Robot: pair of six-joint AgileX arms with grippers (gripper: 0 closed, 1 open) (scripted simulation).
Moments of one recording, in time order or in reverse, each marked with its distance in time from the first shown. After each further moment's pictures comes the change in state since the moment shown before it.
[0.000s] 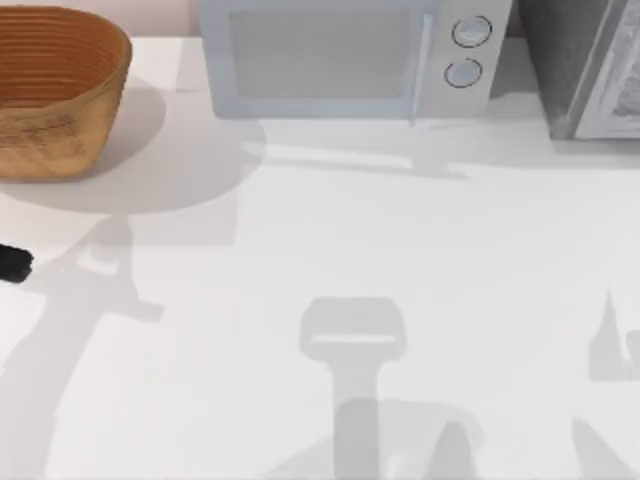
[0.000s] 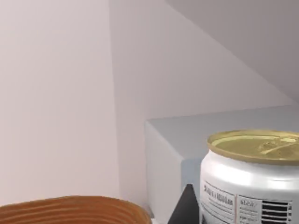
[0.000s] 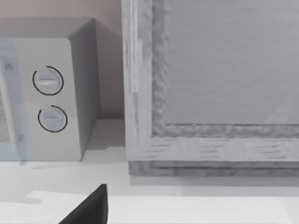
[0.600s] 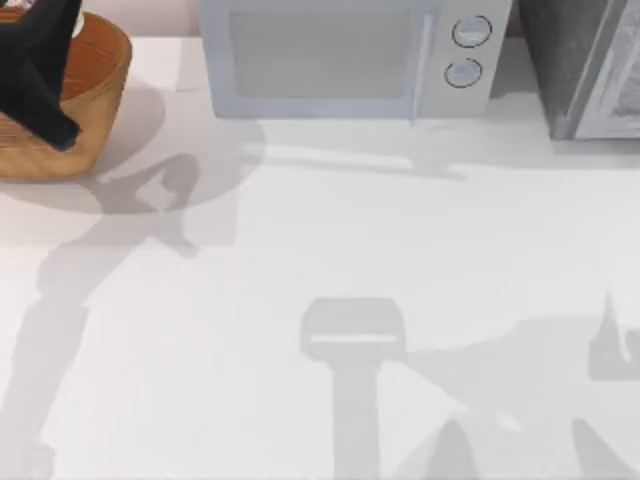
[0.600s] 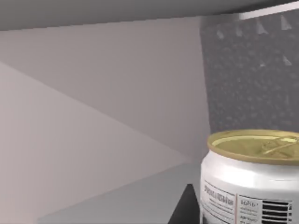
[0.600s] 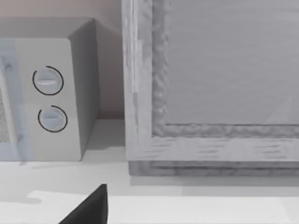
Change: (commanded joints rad) left arm -0.040 0.555 0.304 0.356 0.330 0.006; right arm 0.000 0.000 0.000 0.000 0.000 0.000
